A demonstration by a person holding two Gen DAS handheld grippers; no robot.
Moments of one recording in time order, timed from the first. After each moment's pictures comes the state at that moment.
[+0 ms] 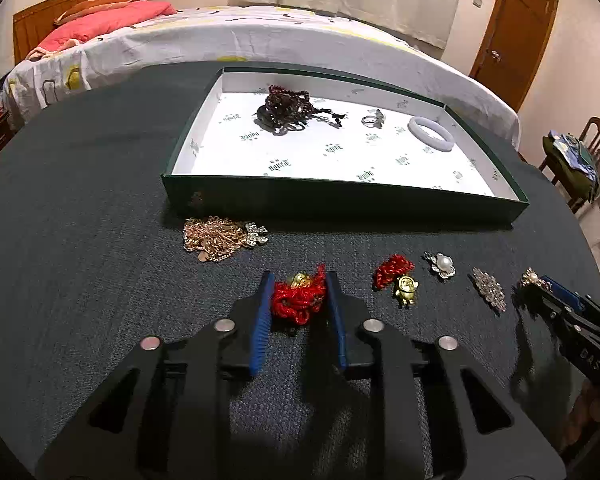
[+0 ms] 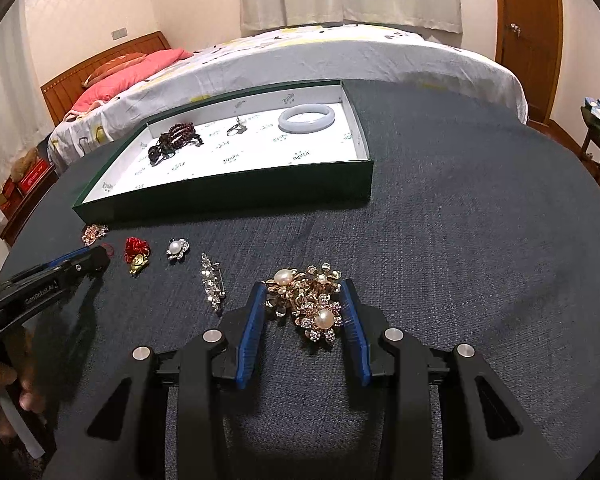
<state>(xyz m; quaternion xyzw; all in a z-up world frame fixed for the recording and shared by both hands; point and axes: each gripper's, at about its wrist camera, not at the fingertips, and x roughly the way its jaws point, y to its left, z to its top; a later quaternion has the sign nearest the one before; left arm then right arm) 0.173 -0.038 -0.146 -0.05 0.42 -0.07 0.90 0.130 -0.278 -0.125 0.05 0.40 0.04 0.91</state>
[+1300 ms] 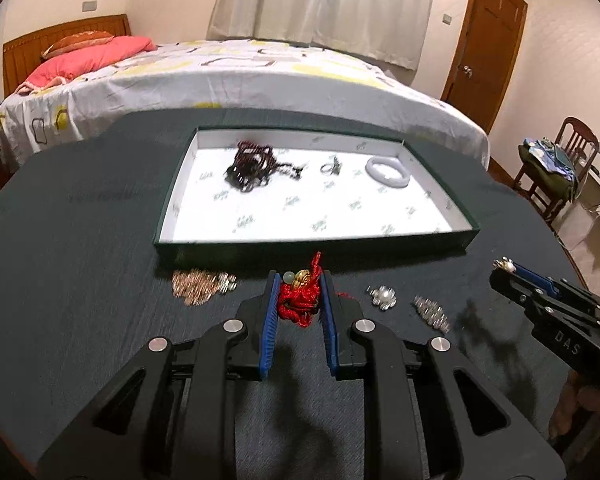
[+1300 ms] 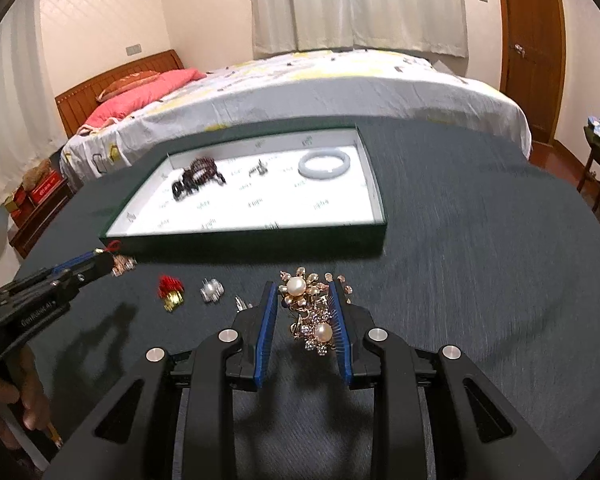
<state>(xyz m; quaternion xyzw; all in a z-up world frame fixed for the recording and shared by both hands) 0.160 -0.054 -0.096 -0.04 0.36 -0.11 0.92 0.132 -0.266 -0.082 0.05 0.35 0.06 0.93</state>
